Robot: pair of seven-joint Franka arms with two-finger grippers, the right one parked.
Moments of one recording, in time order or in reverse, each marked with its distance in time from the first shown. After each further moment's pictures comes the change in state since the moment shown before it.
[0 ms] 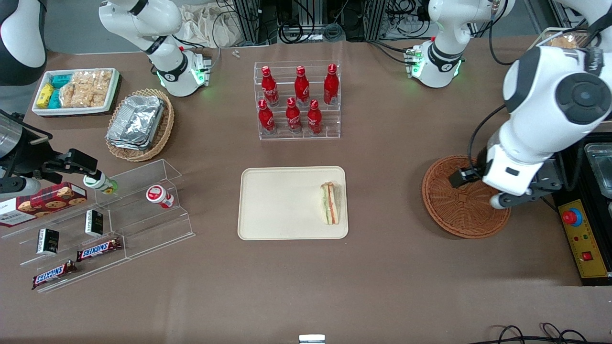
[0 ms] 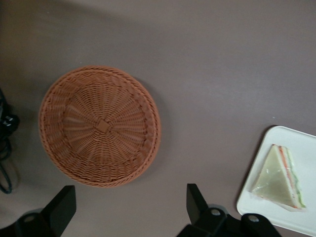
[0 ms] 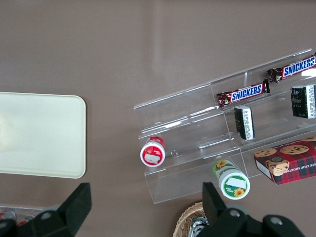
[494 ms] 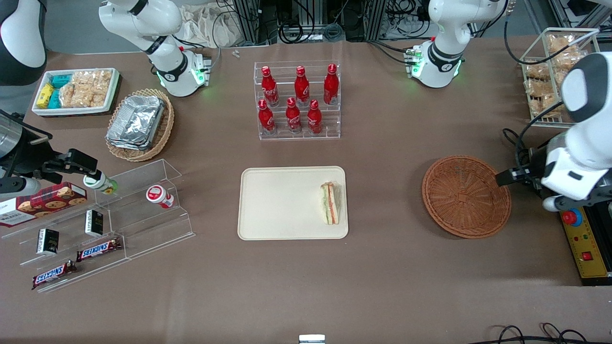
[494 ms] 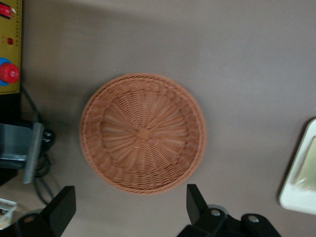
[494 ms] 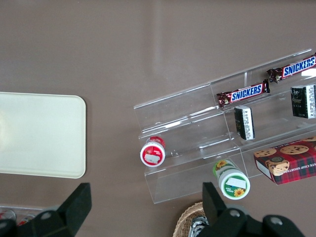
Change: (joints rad) arm -0.019 -0.018 0.236 -0.020 -0.072 -0.035 0.343
